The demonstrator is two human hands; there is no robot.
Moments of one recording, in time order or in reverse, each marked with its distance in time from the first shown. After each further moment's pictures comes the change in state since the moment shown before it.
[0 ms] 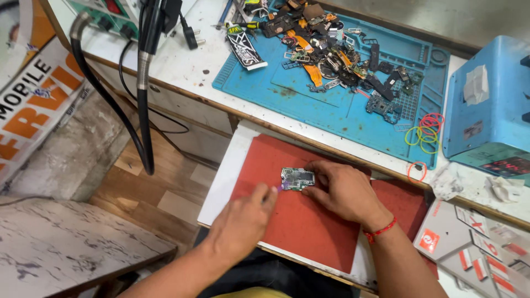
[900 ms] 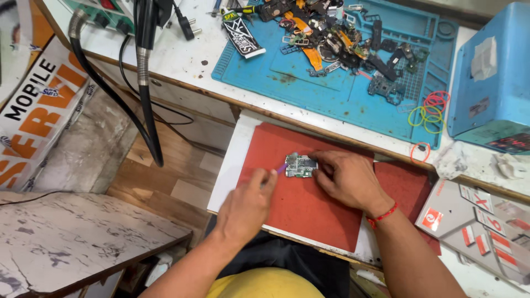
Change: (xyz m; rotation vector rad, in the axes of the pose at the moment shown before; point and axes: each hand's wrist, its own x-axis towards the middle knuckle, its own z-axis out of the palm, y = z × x) left_hand -0.001 0.004 0.003 0.058 0.036 -0.129; right_hand -0.009 0.015 0.014 0.064 0.119 -0.088
